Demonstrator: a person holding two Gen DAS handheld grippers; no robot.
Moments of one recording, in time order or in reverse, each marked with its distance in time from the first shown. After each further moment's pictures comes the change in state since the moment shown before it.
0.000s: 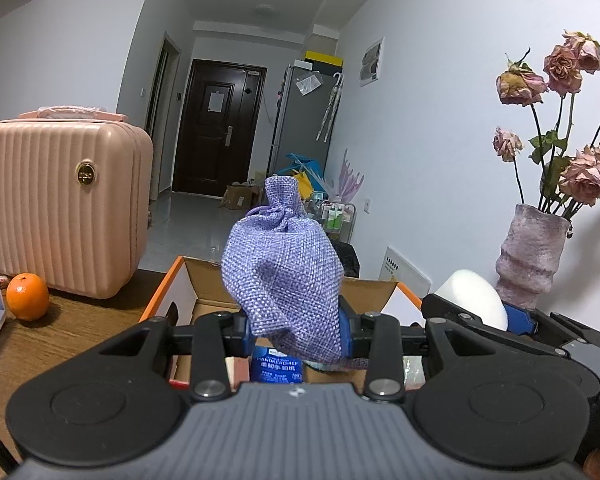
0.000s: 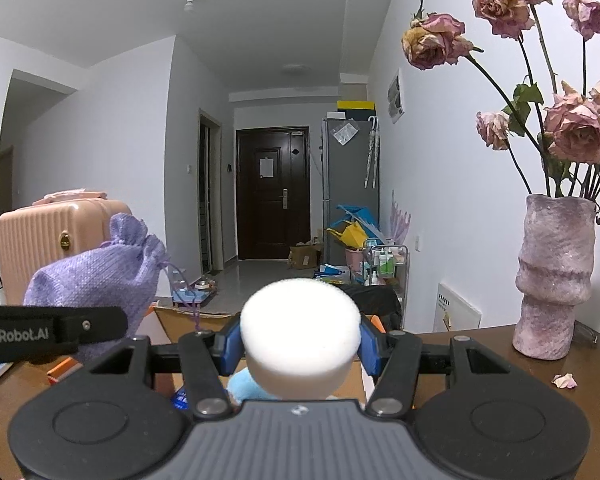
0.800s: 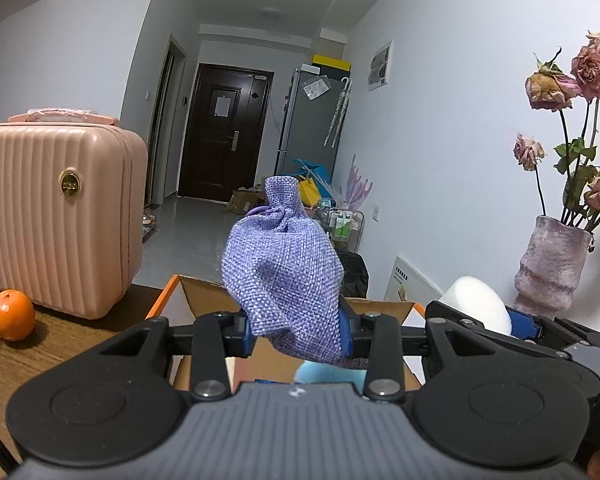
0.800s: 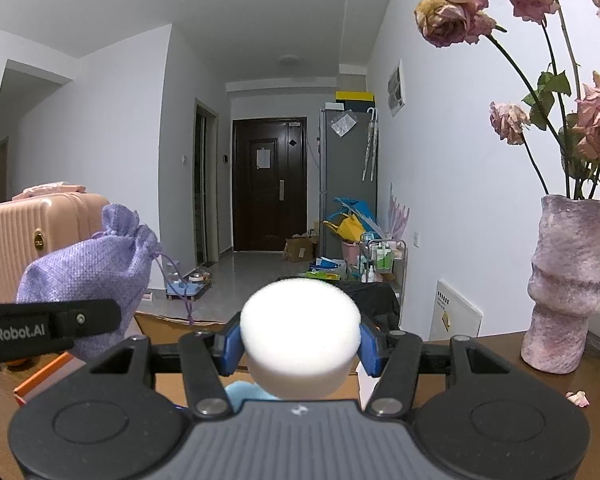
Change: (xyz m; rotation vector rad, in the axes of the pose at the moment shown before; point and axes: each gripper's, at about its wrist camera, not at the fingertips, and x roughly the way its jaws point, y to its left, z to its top) left arm 0.040 0.004 0.013 -0.009 -0.016 0.020; right arm 0.040 0.004 0.009 -0.010 0.033 -0.013
